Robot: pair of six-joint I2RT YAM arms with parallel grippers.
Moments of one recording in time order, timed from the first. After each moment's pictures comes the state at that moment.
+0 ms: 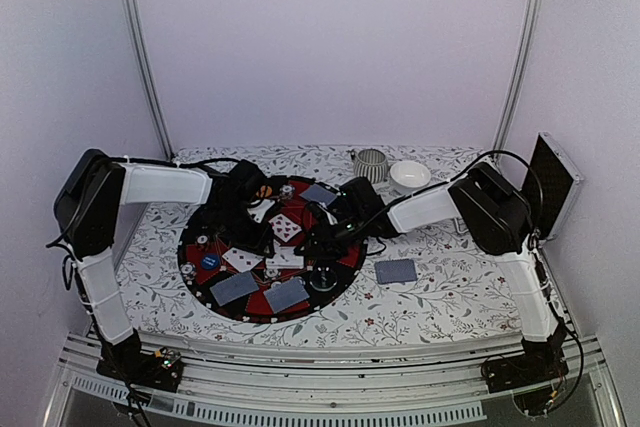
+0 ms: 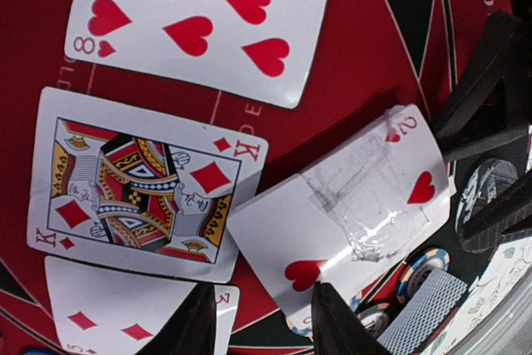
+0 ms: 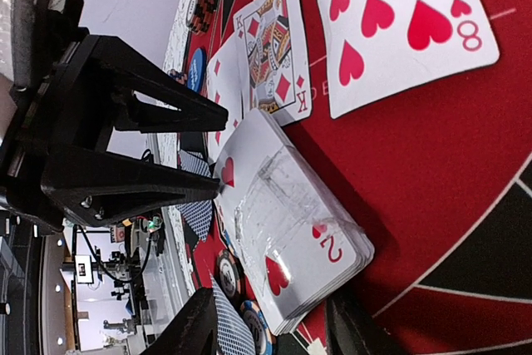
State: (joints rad) left arm -0.57 1.88 1.23 -0.63 0.19 -0.17; right arm 0.76 2.35 1.52 0.10 -0.86 0.67
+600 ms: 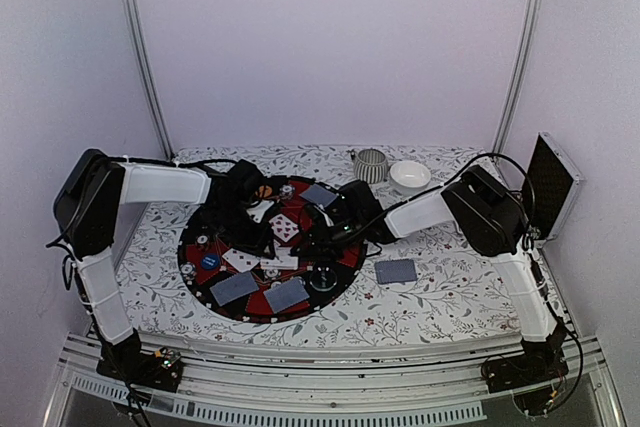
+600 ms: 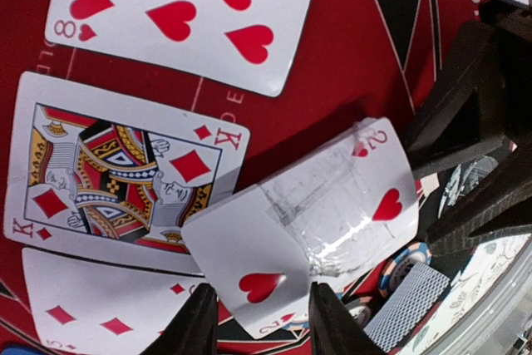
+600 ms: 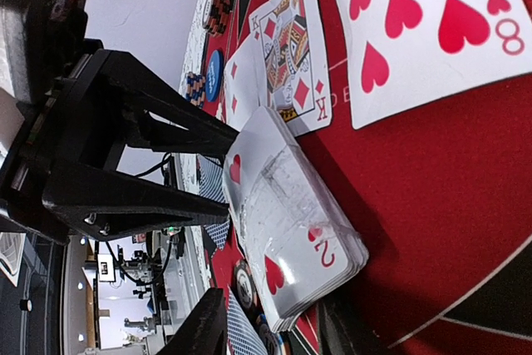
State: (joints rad) left arm -0.57 1.89 1.23 -0.64 0.25 -0.20; right arm 0.77 2.40 1.52 0.24 -0.91 0.78
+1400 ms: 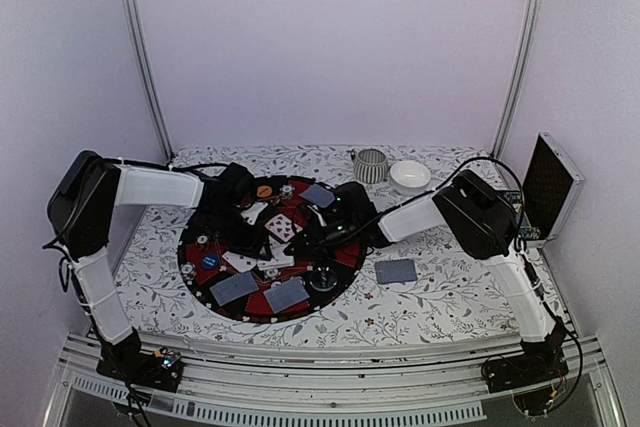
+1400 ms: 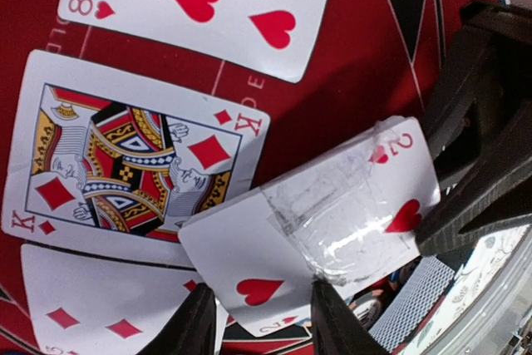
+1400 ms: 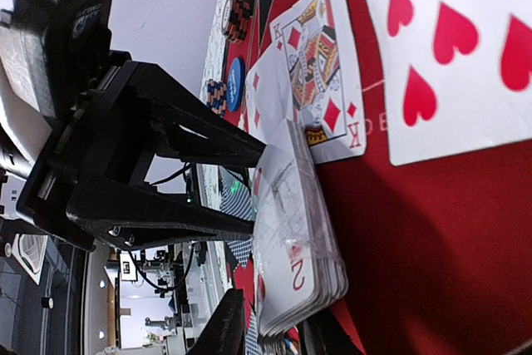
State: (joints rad) left arm -0.54 1.86 1.16 -0.58 0.30 -0.18; right arm 0.78 2.45 1.56 0.35 -0.95 0.90
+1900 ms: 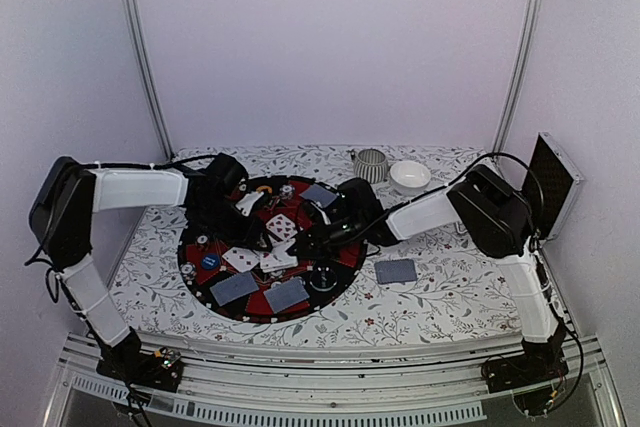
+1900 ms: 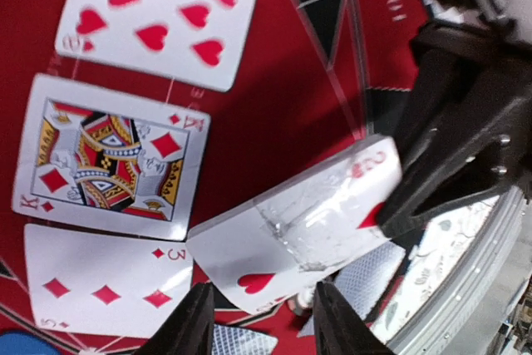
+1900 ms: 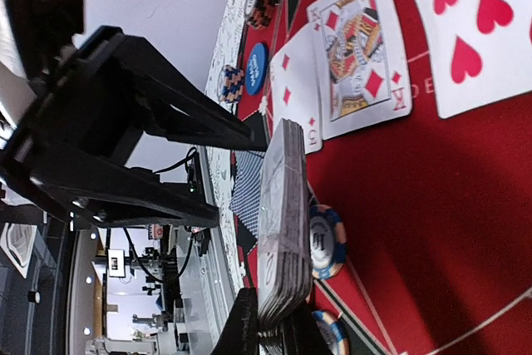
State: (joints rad) left arm -0.52 1.77 1.11 -0.56 0.38 -0.17; right arm 0.79 2.36 1.47 0.35 -0.93 0.87
